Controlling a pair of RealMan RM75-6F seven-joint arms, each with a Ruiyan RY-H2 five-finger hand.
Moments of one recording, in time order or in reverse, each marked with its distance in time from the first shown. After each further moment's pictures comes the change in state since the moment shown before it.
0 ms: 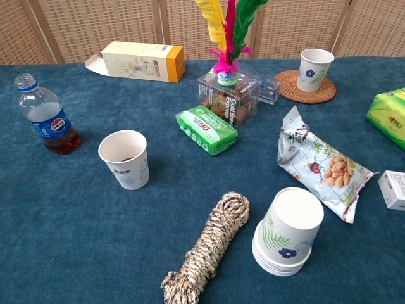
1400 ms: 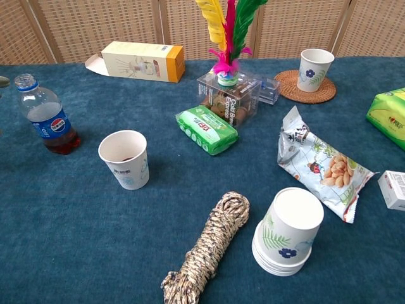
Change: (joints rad) left arm -0.182 -0.314 -0.057 0.382 -0.129 -0.290 -0.315; right arm 0.001 0.018 -0.011 -0.011 -0.012 -0.011 0.033
